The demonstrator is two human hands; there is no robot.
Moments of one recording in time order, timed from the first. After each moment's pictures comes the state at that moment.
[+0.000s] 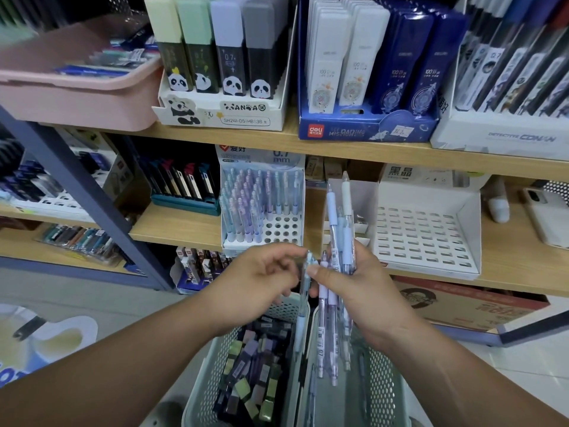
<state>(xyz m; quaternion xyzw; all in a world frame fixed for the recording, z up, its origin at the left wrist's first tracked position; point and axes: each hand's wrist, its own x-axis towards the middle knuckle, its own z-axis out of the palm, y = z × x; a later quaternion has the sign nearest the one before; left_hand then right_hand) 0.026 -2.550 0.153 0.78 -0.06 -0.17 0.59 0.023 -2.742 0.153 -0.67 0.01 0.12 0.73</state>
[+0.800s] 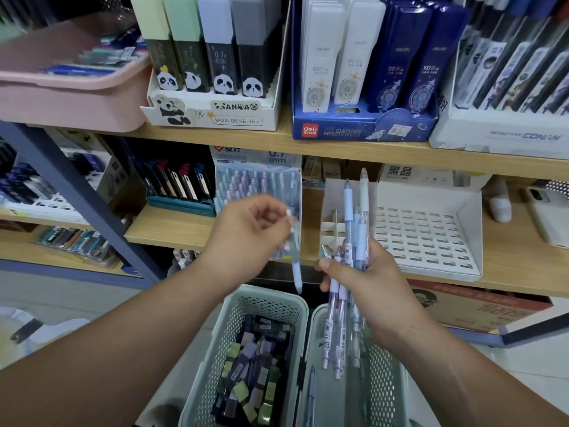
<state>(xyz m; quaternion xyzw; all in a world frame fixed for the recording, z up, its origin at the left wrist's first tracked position) 0.062 -2.561 0.184 0.79 -0.01 0.02 0.61 0.032 -2.757 0.155 -0.69 0.07 0.09 0.72</state>
